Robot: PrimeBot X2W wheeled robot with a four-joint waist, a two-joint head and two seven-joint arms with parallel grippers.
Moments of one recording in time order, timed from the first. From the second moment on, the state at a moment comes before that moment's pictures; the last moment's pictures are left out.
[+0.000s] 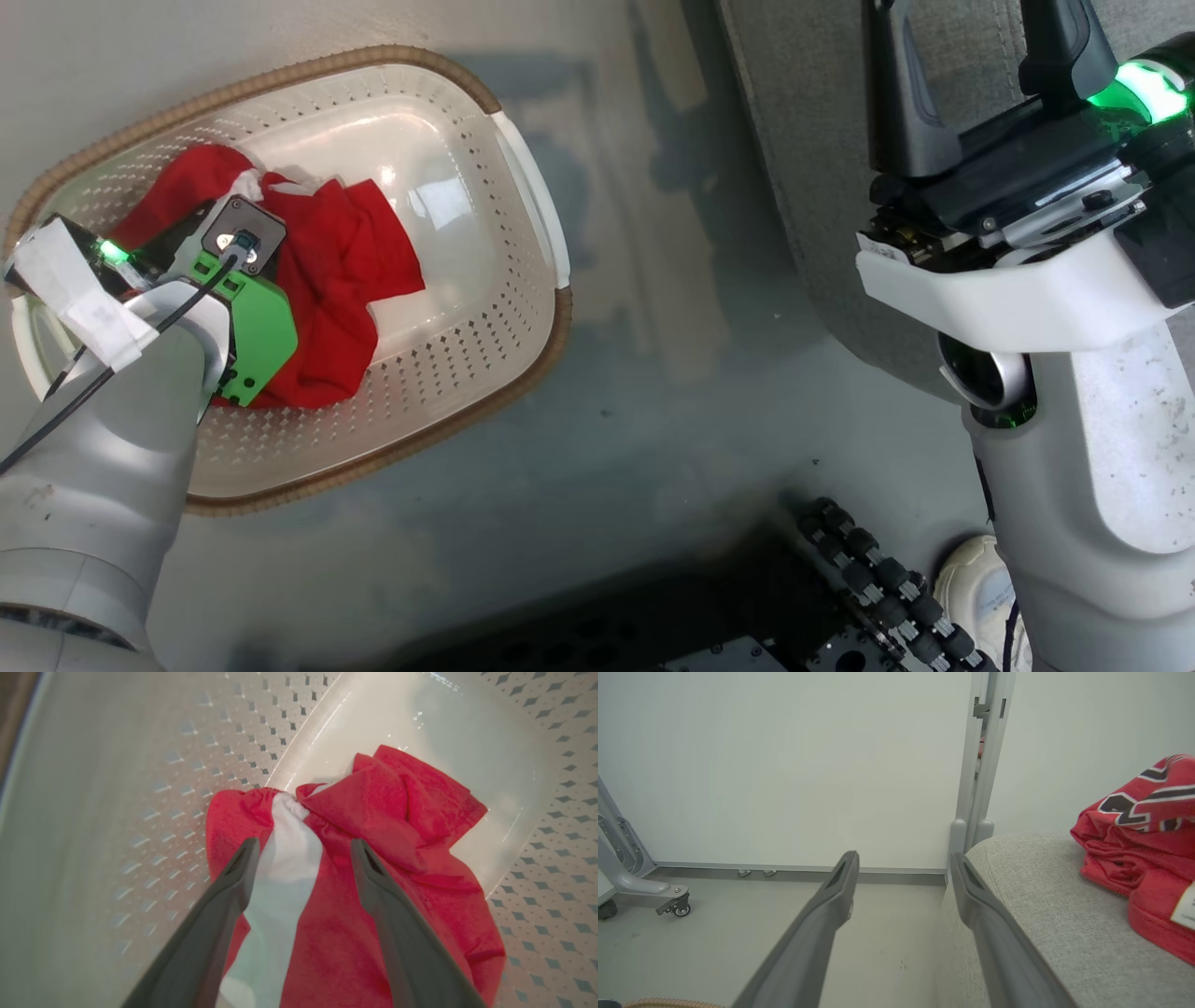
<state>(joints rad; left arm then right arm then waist) -1.02 0.28 -0.61 1.27 0.02 -0.12 -0.16 -0.66 -0.05 0.18 -0.19 0.16 0.13 -0.26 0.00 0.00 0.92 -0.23</state>
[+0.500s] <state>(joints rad) -1.08 0.29 -0.68 1.28 0.06 -0.11 0.02 -0.66 -0.05 0.17 -0.23 0.15 0.13 -0.26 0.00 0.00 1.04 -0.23</state>
